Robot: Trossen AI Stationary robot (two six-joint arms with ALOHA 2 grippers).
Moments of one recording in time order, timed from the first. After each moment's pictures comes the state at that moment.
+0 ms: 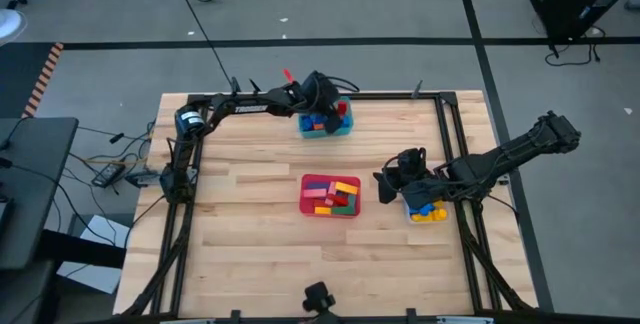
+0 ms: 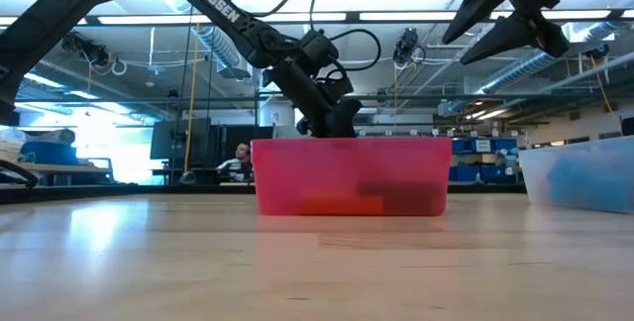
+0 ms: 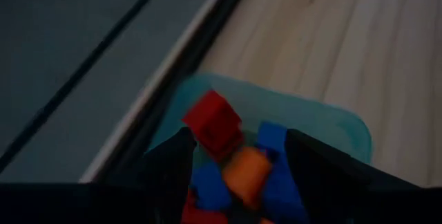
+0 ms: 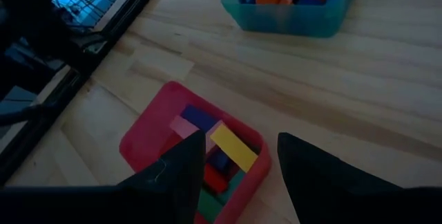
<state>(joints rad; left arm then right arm) 0.50 2.07 1.53 -0.13 -0.02 0.10 0.37 1.13 0.83 -0.59 0.71 1.29</state>
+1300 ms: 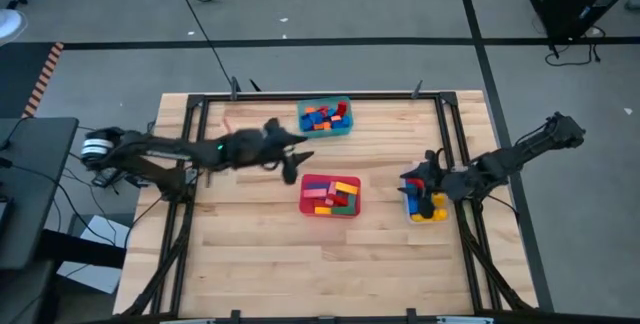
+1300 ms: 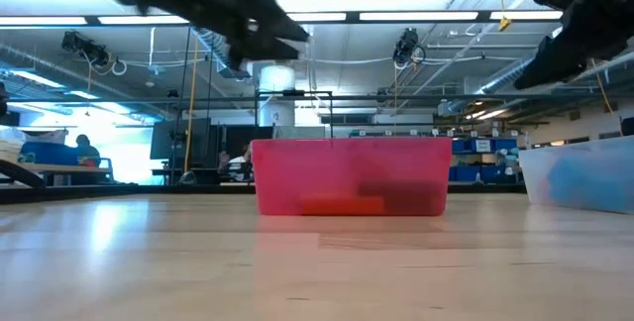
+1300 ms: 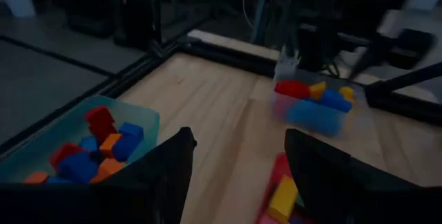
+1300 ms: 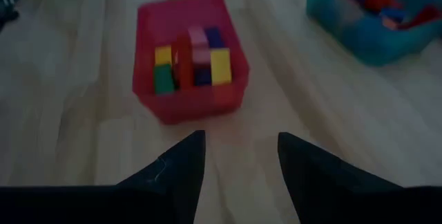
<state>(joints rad) 0.09 1.29 0.74 0.30 -0.23 -0.19 0.43 0.61 0.43 -0.52 0.52 0.51</state>
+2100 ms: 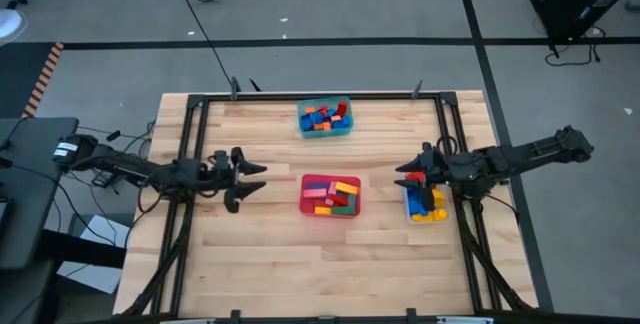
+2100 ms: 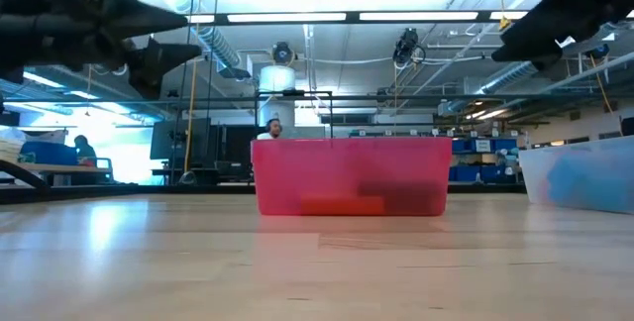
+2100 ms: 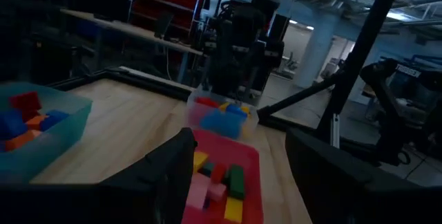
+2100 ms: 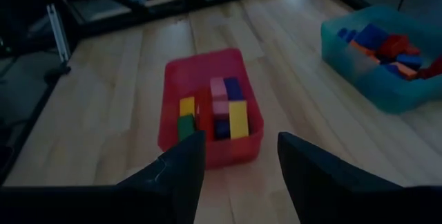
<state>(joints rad) -0.14 0.73 0.03 0.81 -0.21 -0.29 0.23 0.52 0.43 -0.36 0.31 0.36</state>
